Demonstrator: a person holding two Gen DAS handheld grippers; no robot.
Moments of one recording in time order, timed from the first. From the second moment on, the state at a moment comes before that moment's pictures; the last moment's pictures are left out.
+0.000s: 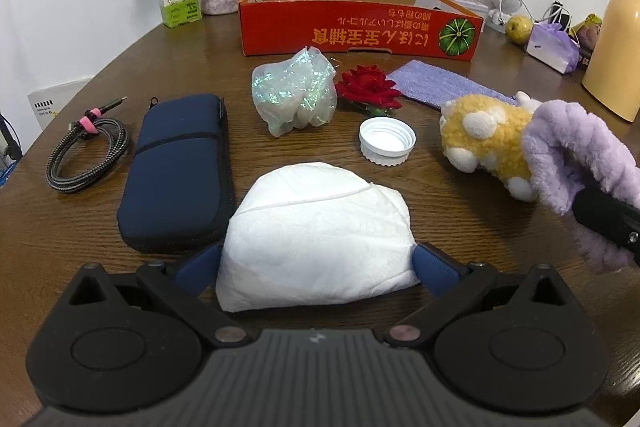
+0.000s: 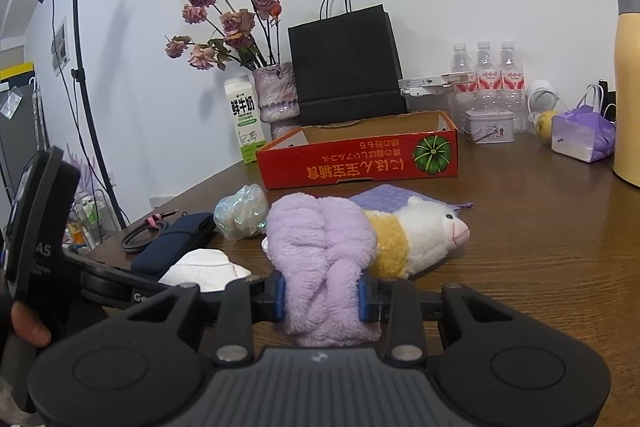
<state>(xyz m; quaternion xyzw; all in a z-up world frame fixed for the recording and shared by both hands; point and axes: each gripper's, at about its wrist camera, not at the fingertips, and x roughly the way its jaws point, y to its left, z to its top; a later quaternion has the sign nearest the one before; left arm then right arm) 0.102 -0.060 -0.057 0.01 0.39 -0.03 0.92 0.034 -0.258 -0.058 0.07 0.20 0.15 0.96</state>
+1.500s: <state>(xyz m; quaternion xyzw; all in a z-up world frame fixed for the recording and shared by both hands) 0.047 -0.040 -0.019 0.01 0.30 -0.06 0.95 0.006 -0.232 -0.025 0.04 0.17 0.14 0.97</state>
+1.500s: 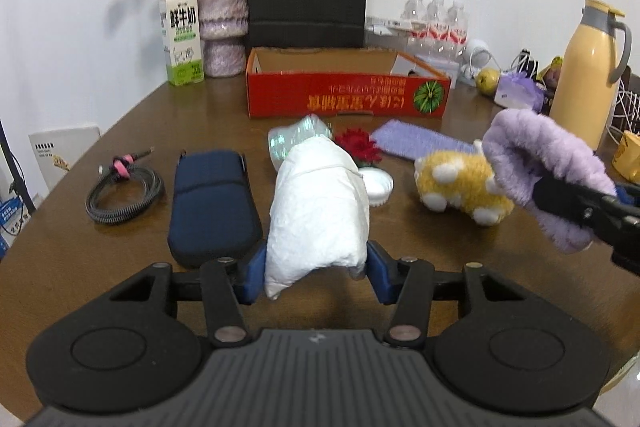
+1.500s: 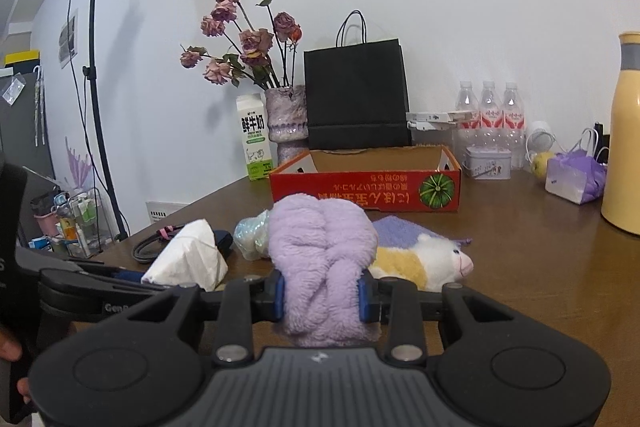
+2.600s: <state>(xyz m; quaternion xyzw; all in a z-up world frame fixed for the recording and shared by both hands) 0.175 -0.049 0.036 0.01 0.26 -0.07 0.96 0.149 -0.229 0.018 0.01 0.16 0.12 0.98</state>
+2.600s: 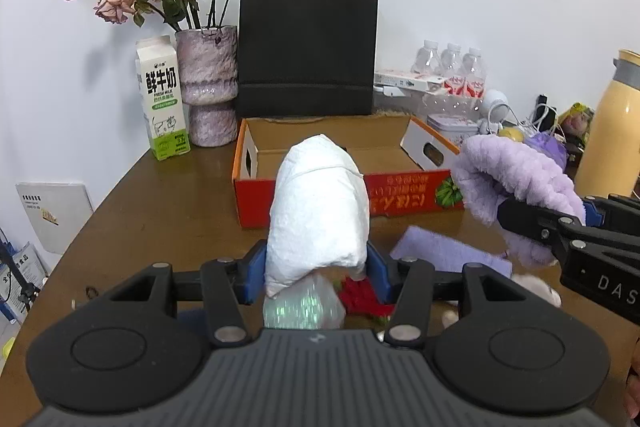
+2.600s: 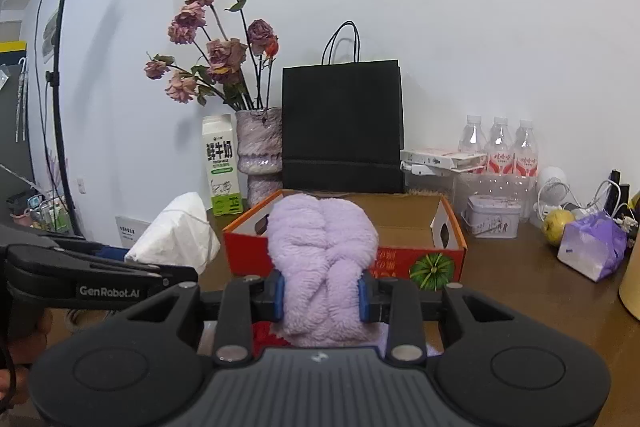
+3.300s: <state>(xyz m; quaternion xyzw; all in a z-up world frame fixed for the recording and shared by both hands) 0.269 -0.061 0.050 0.02 0.27 -0.06 0.96 0.249 -0.236 0.027 0.00 0.19 0.11 0.97</state>
